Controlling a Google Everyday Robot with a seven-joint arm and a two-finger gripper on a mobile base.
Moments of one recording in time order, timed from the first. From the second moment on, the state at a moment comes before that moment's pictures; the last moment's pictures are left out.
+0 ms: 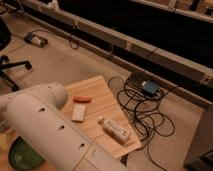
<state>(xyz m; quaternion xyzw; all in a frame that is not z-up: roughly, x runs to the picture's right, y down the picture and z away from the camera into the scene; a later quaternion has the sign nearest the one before) -0.504 0.267 0.801 -0.43 -0.03 -0.08 0.90</state>
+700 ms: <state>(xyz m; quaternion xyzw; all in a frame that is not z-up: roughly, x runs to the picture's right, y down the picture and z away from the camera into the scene) -0.502 0.261 0.799 -0.43 -0.03 -0.08 0.90</state>
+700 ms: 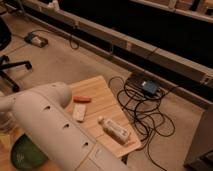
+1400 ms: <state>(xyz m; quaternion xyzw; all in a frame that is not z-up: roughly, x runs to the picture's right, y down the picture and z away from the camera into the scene) -0.512 0.222 0.790 -0.39 -0.02 -0.10 0.91</state>
